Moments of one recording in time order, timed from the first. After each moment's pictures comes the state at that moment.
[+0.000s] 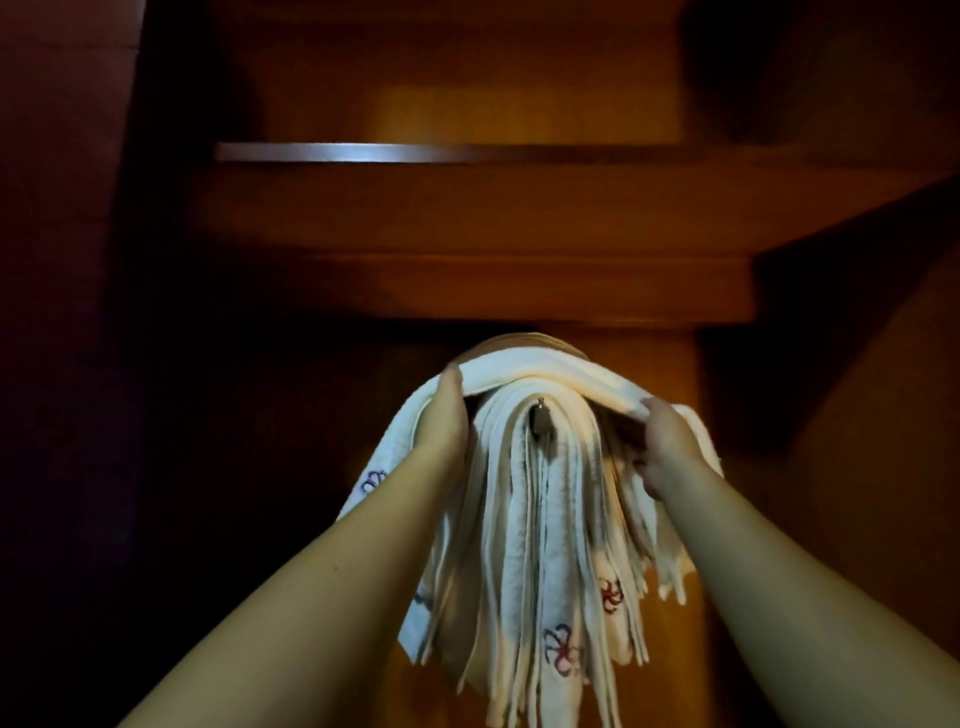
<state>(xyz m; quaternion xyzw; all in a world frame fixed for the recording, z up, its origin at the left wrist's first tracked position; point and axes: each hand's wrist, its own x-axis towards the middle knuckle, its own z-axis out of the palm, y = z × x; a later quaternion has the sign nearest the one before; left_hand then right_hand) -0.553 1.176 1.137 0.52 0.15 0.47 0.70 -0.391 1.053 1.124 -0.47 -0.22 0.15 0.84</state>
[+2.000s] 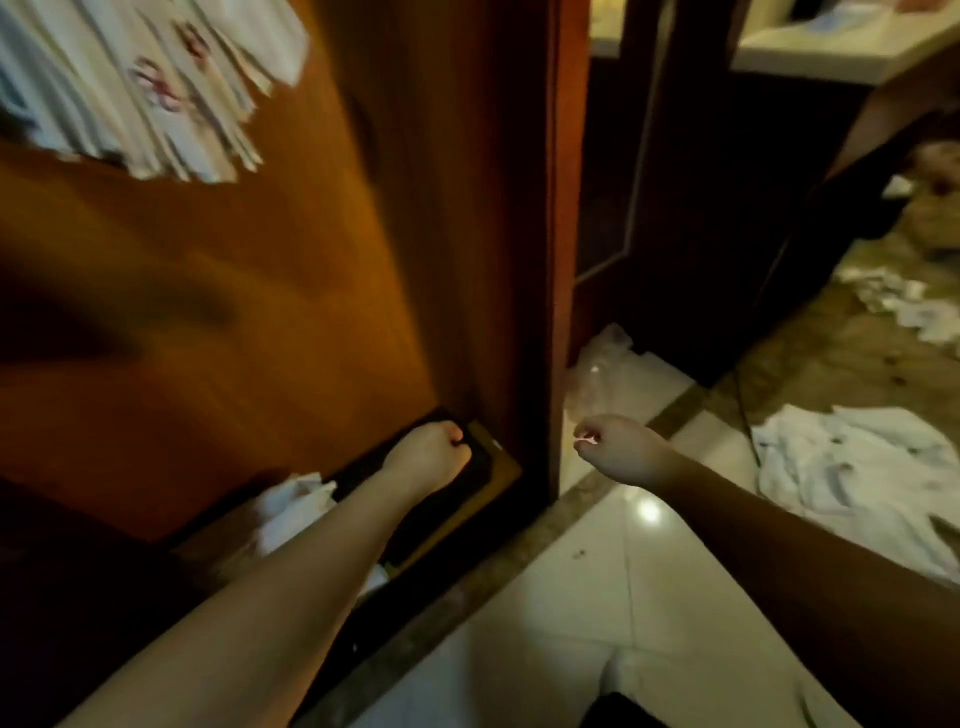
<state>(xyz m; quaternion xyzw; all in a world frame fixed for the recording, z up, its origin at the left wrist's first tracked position) -0.686 0.871 0.660 0.95 0.13 -0.16 0.24 -0.618 0.619 0.630 -0.94 -0.16 0.20 0.24</state>
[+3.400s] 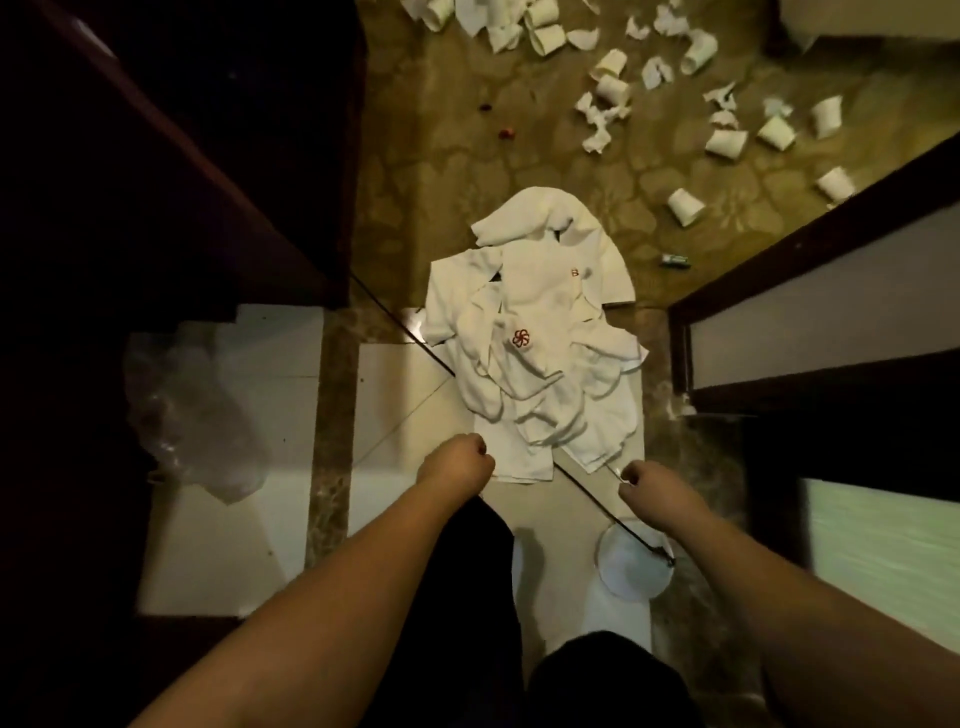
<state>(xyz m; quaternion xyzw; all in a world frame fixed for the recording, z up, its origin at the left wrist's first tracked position) -0.184 0.160 0.260 0.84 -0.20 -0.51 0.05 -0.378 -0.023 0.265 -0.75 0.45 0.39 0.29</state>
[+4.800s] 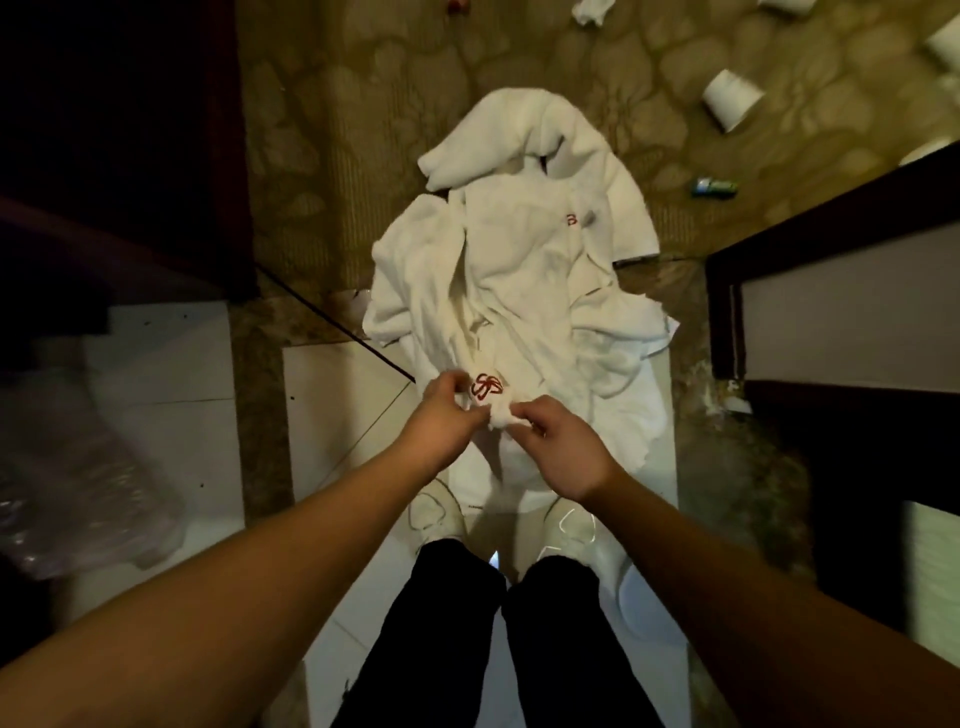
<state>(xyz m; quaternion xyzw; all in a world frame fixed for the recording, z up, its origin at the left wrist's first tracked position) -0.105 0.034 0.059 0.80 -0.07 -0.53 0.26 -0.237 -0.067 0.075 -0.71 0.40 0.19 0.54</state>
